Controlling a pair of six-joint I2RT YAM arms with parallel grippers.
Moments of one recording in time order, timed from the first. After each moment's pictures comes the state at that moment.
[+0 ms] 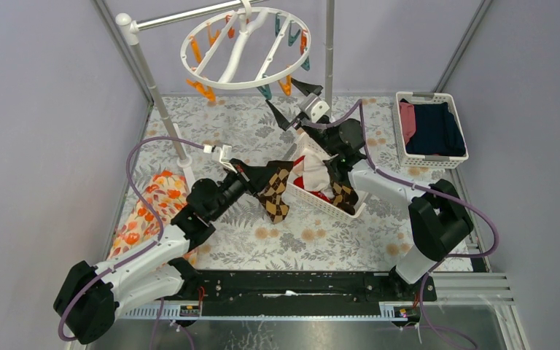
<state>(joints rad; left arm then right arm) -0.69 0.94 0.46 0.55 0.03 -0.69 0.66 1.64 1.12 1.03 -0.25 -0.33</state>
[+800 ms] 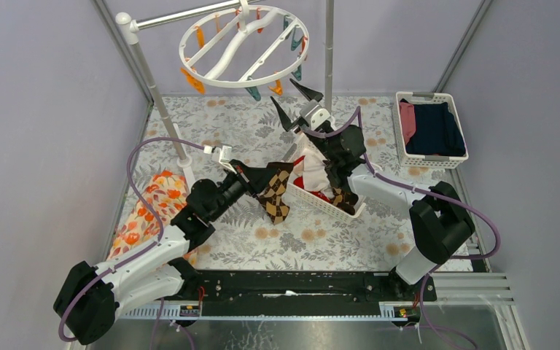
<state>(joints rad) -0.68 0.94 0.45 0.56 0.05 -0.71 0.69 1.62 1.08 1.12 -0.17 -0.43</state>
